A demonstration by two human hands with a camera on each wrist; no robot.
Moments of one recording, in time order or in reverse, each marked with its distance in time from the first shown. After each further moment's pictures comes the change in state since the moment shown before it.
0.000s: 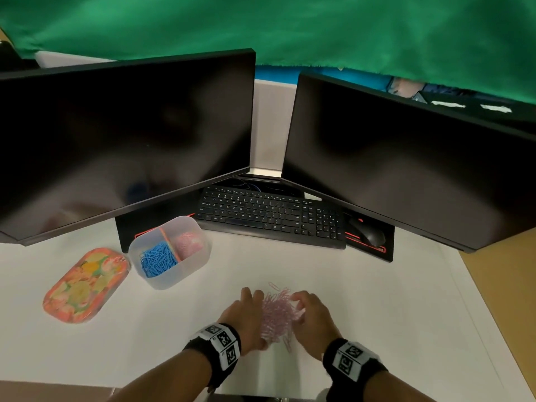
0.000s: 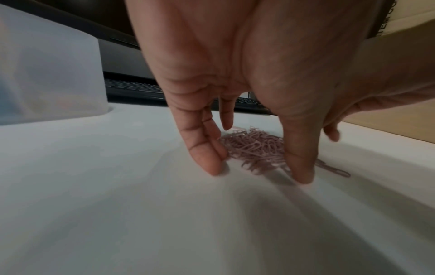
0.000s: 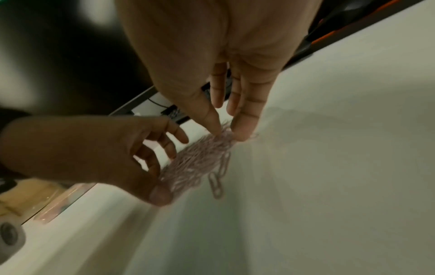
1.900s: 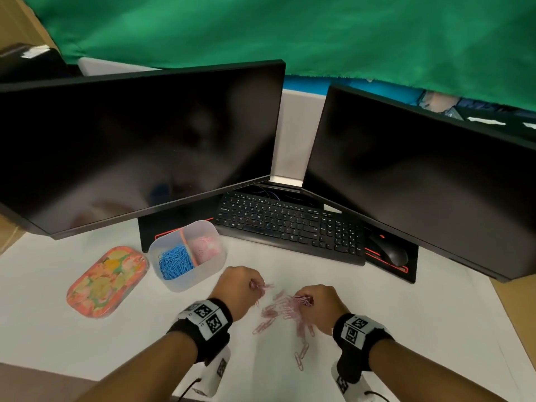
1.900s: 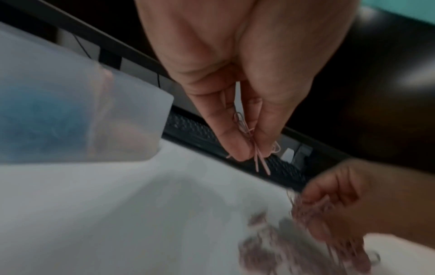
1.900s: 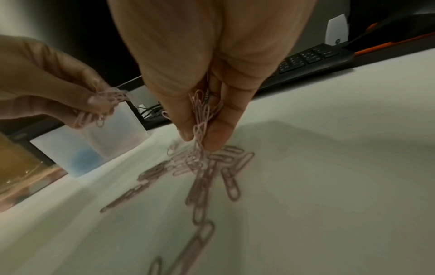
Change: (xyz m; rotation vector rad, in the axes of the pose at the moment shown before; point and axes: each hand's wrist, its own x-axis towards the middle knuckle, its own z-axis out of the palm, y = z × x) left_hand 0.004 -0.031 -0.072 -0.381 0.394 -0.041; right_hand 0.061 -0.023 -0.029 -0.013 -0.167 -0.083
